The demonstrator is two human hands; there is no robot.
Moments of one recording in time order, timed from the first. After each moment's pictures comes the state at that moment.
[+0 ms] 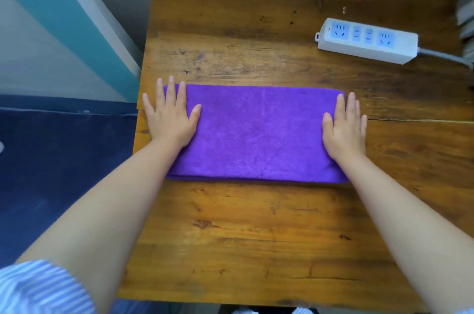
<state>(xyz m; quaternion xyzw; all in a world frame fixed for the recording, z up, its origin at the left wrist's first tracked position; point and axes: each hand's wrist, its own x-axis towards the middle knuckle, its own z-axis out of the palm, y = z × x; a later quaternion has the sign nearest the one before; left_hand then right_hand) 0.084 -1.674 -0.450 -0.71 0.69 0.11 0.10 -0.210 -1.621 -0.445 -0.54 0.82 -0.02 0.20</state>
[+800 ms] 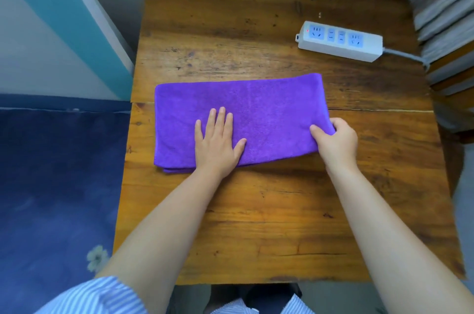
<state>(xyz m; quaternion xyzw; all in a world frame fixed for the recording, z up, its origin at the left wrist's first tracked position) 0.008 -1.594 -0.451 -0.62 0.75 0.18 0.09 -0.183 -1.572 -0.390 -0.36 0.84 -0.28 0.28</state>
